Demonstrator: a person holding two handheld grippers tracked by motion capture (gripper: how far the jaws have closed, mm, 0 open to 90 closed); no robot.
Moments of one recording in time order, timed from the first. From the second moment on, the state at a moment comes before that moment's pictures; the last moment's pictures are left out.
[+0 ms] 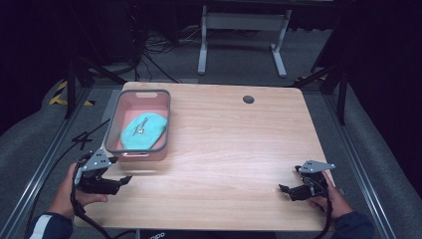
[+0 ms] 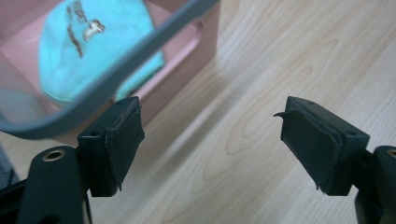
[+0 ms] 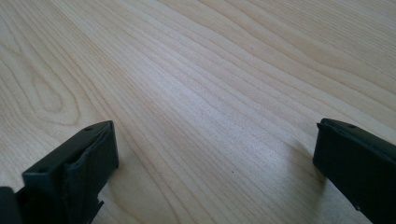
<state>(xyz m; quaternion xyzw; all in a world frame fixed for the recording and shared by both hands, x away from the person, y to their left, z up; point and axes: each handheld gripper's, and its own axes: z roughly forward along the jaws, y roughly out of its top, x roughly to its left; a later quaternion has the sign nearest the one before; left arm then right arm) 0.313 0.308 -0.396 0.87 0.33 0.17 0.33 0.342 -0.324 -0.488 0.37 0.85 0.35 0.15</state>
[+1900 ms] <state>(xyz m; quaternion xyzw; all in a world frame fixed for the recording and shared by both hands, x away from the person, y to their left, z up) 0.514 0.251 -0.426 0.92 0.39 0.07 0.08 0.341 -0.325 -0.488 0.37 0.85 0.35 0.15</state>
